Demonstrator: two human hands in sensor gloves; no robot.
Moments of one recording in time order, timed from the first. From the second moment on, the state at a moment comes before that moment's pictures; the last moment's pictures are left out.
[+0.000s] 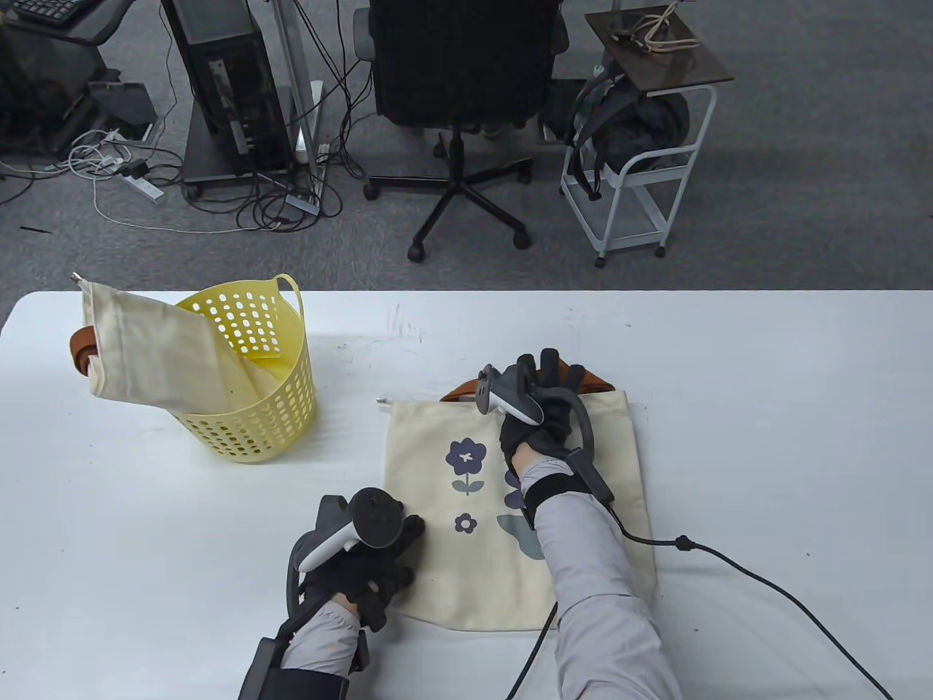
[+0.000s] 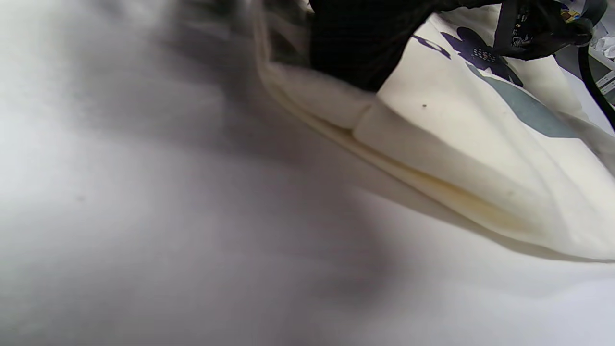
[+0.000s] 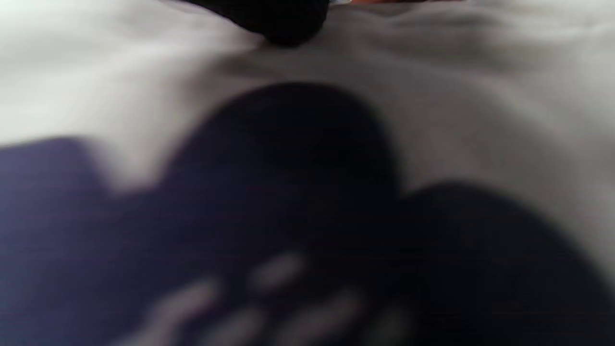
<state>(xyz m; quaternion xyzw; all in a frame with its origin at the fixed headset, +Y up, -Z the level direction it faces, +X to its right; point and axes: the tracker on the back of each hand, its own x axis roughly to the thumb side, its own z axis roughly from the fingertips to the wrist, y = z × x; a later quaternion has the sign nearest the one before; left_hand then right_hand) -0.166 -0.765 -0.303 -0.31 -0.10 0.16 0.93 0.065 -0.761 -0.491 0.08 -0.17 -0.97 0.12</state>
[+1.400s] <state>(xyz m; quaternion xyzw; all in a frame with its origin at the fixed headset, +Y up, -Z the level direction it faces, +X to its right) -0.169 -0.767 -0.304 -0.32 -0.09 0.17 0.93 0.187 -0.700 -0.431 0.02 -0.29 -0.95 -0.10</state>
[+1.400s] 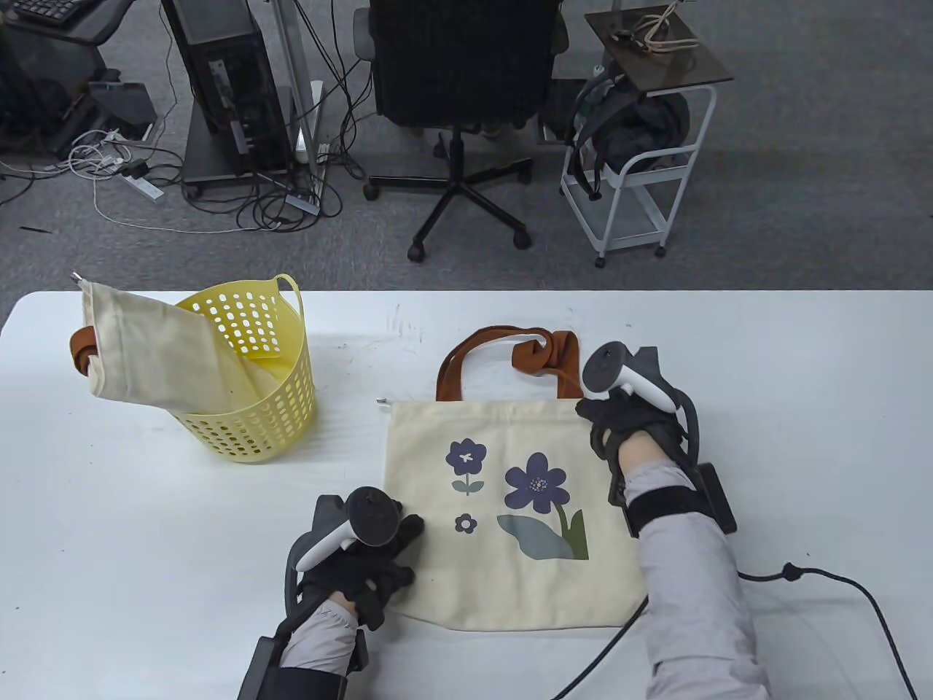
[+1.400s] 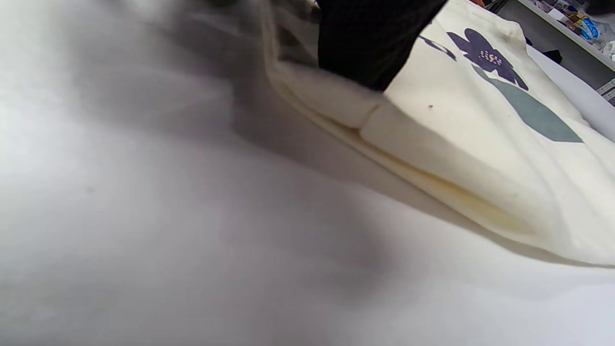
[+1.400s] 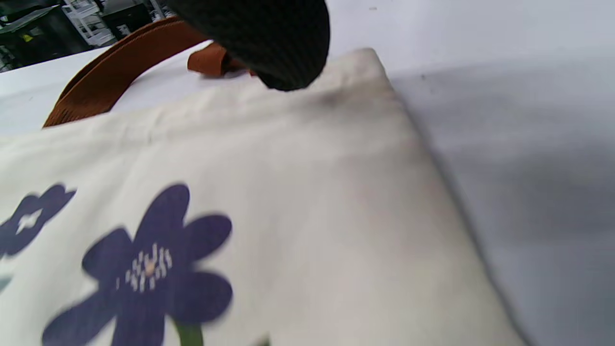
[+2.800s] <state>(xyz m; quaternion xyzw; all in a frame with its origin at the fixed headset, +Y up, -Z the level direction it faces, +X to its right) -0.204 -0.767 -0.308 -0.26 -0.08 0.25 0.93 0.254 -0.773 -0.320 -0.04 -0.24 -0.93 -0.28</state>
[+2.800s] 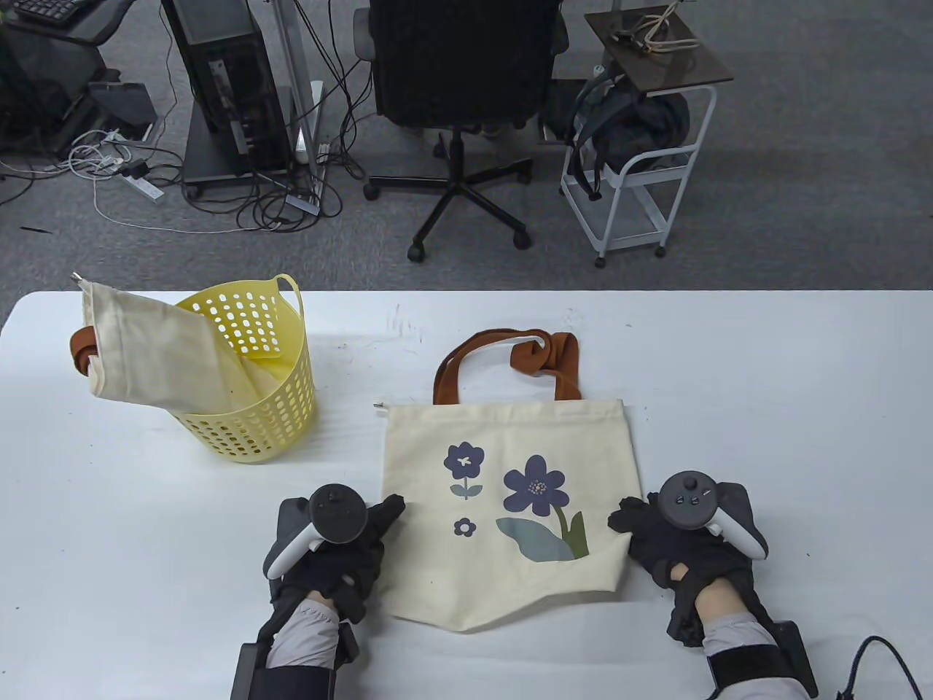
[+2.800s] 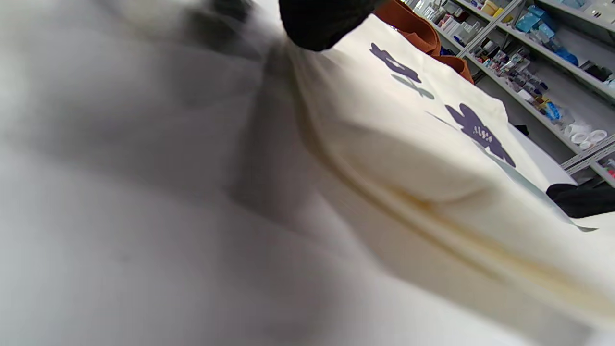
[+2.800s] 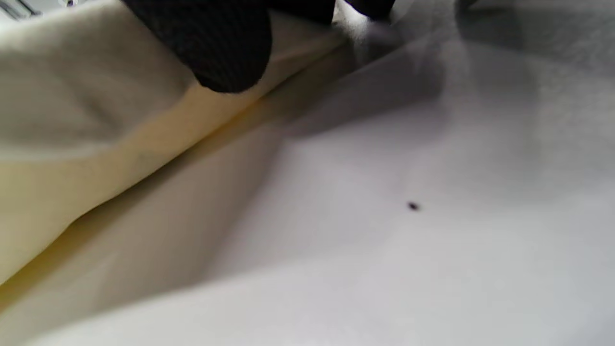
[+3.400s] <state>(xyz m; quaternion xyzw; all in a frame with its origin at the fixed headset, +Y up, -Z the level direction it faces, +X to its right) -0.207 -0.761 -0.303 -0.14 0.00 0.27 0.95 0.262 -0.776 -0.318 0.04 -0.18 -0.92 -0.35</state>
